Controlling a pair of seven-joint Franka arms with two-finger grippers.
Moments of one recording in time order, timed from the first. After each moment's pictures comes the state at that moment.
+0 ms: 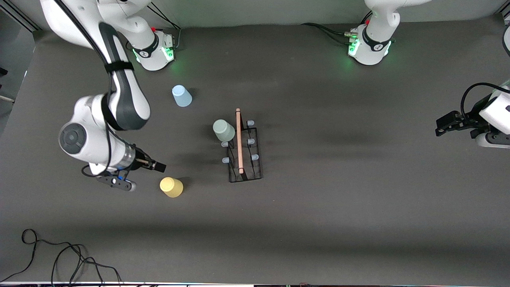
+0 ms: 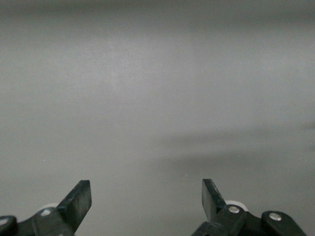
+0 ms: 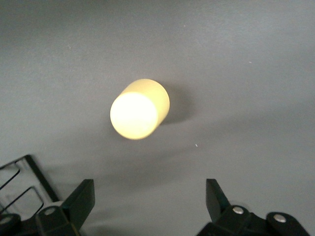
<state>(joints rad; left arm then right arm) 0.11 0.02 -0.08 -1.76 -0.02 1.81 0.12 0.54 0.42 -0.38 -1.82 0.30 2.14 0.36</state>
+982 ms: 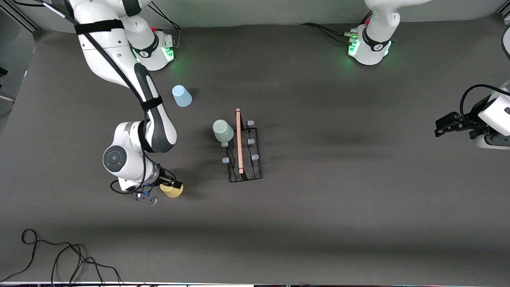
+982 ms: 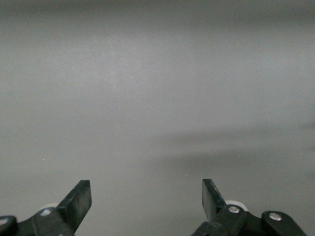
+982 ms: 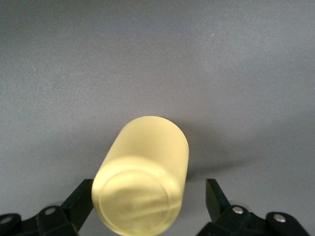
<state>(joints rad) 0.11 0.03 -0.08 -1.76 -0.02 1.81 0.12 0.55 0.65 -0.36 -1.76 0.36 2.35 0.36</state>
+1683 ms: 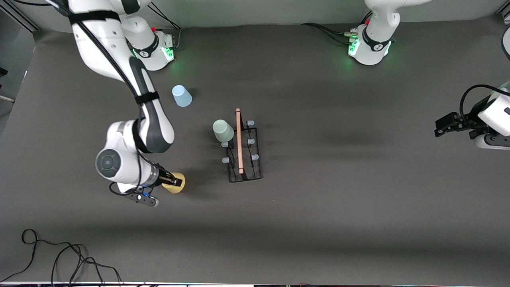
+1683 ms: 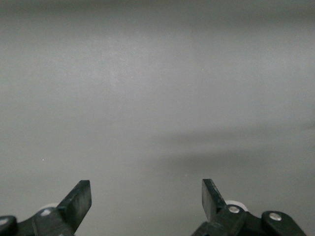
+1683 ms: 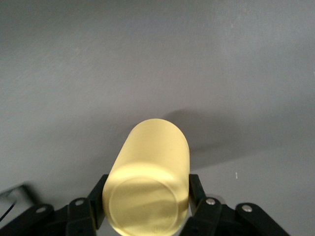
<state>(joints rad) 0.11 0.03 -0.08 -1.76 -0.02 1.81 0.12 0.55 0.59 -0.37 -1.63 0.36 2.07 0.38</state>
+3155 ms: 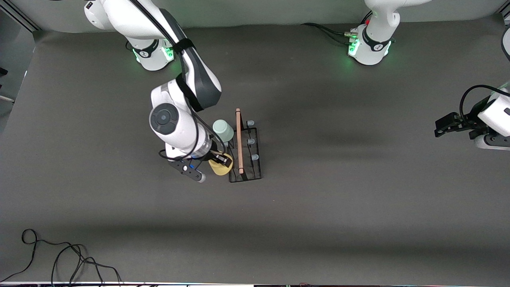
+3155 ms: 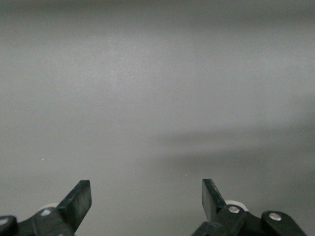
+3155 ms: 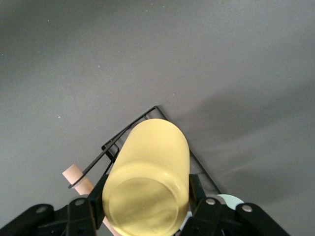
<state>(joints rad) 0.11 0.03 -0.07 -1.76 -0.02 1.81 0.12 0.82 0.55 -0.36 -1.55 0.37 2.10 0.88</state>
